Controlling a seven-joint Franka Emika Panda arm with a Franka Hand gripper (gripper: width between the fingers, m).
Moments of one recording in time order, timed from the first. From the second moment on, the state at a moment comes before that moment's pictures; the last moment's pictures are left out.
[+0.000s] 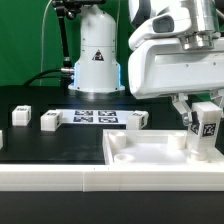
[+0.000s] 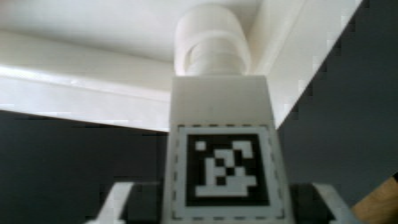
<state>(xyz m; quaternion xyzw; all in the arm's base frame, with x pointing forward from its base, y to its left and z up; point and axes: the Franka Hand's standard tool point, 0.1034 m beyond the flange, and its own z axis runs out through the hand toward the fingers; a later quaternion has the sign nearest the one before) 0.626 0.119 0.084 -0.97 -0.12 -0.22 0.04</state>
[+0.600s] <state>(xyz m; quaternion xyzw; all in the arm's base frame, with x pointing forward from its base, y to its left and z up) 0.617 0.120 0.072 -0.96 -0.12 -0.24 0.04</state>
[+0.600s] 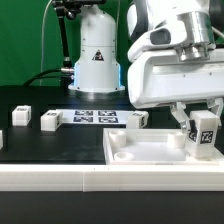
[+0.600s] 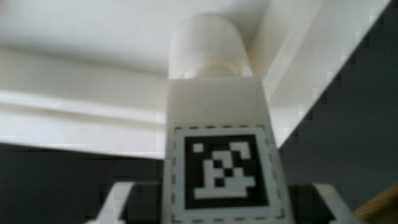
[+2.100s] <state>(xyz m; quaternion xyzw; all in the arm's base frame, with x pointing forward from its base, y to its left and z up) 0.615 0.121 0.096 -0.97 -0.13 -0.22 0.04</state>
